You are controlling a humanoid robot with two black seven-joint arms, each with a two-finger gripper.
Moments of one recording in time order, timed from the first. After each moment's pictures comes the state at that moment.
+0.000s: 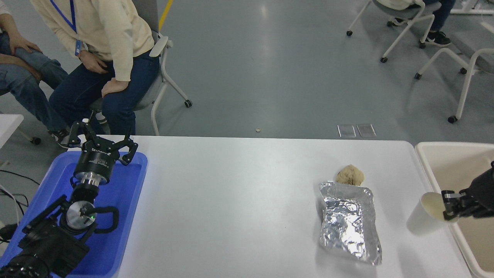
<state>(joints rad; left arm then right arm) -0.52 0.25 -1.00 -0.52 -0.07 -0.60 -0.40 1.93 -0.65 -1.48 1.25 -0.54 0.69 0.27</state>
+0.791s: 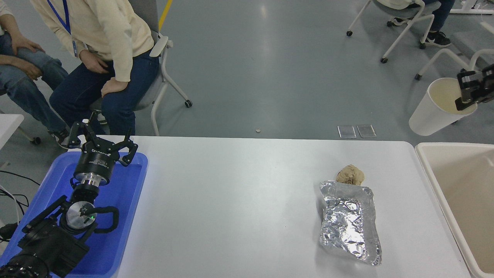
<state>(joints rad) -0.52 0.25 -1.00 -0.52 -0.07 -0.60 -0.40 2.49 -0.54 -1.54 1.28 -0.54 0.78 0.27</state>
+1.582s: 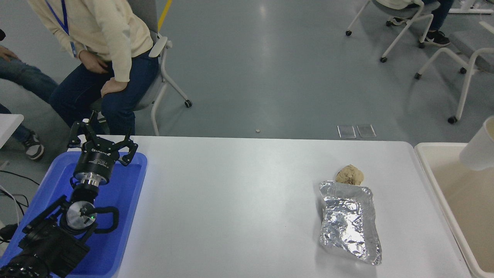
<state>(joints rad) -0.52 0.25 -1.00 -0.52 -0.07 -0.60 -0.40 2.08 -0.80 -1.60 1.04 -0.47 0.77 0.27</state>
